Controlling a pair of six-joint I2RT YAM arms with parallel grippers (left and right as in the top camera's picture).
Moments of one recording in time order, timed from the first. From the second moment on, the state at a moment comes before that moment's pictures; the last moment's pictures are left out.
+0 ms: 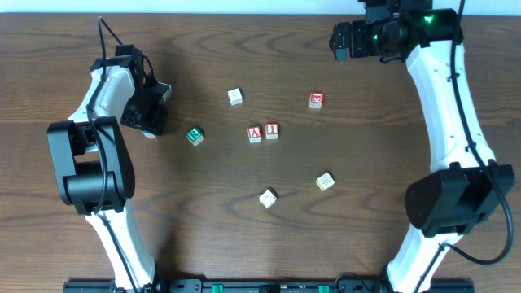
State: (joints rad) left arm 0.10 2.17 1.62 -1.06 0.01 0.43; right arm 0.10 2.01 2.07 -1.03 -0.19 0.01
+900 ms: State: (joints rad) left arm 0.10 2.17 1.62 -1.06 -0.03 0.26; right arm 0.10 1.99 2.07 -0.95 -0.16 -0.01
